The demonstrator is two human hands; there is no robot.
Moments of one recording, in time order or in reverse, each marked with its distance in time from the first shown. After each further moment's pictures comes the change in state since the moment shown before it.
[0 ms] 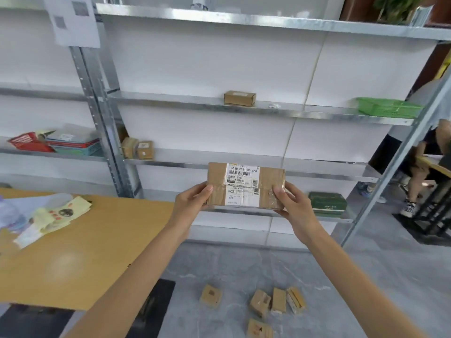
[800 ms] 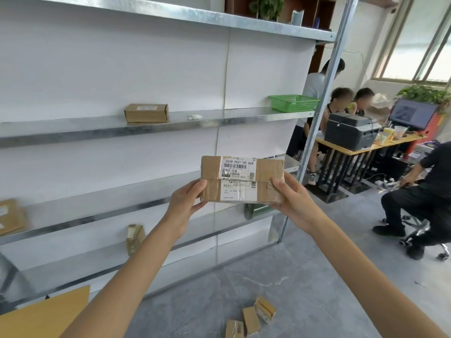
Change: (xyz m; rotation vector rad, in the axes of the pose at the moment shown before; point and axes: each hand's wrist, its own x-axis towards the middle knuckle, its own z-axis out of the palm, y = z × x) left_hand 0.259 -0.023 0.132 -0.107 -0.563 -0.121; right_hand 0.165 -0.016 -0.085 0.207 0.177 -0.064
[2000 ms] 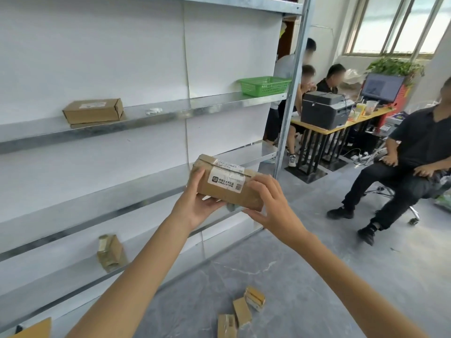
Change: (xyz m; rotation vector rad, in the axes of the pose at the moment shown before) left_hand 0.065 -0.021 0.104 -0.541 -0.115 -0.364; right_hand 0.015 0.031 -0.062 -1.335 0.095 -0.752
